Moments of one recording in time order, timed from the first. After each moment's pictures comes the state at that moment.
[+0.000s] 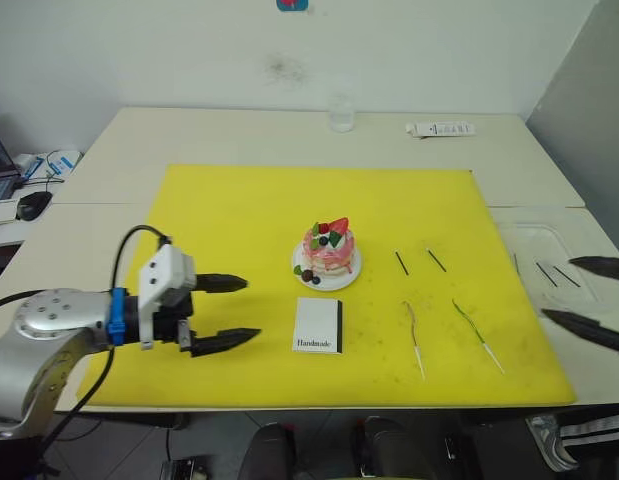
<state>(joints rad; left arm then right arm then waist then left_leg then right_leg) -0.06 0.94 0.19 -0.51 -0.68 0.59 -1.12 0.32 -0.95 -0.82 -0.62 0.59 0.67 1.11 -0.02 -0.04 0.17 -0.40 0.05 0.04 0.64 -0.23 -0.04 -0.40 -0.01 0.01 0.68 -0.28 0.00</state>
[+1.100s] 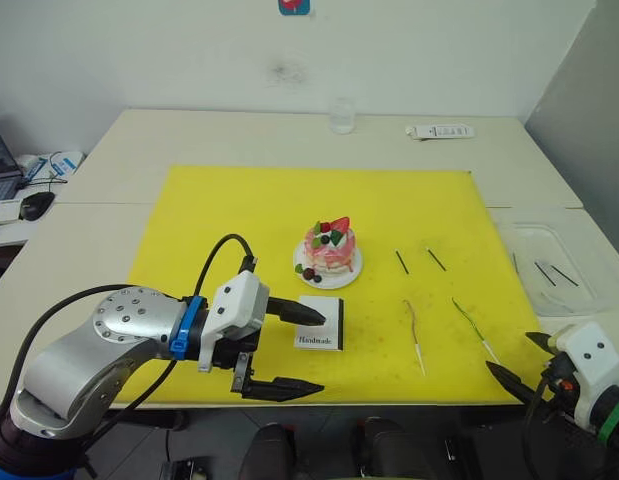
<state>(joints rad) -0.18 0.90 -0.01 -0.66 -0.74 0.63 -1.13 0.58 -0.65 -0.50 -0.76 0.35 0.67 0.66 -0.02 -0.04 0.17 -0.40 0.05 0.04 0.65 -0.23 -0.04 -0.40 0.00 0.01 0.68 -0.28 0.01</state>
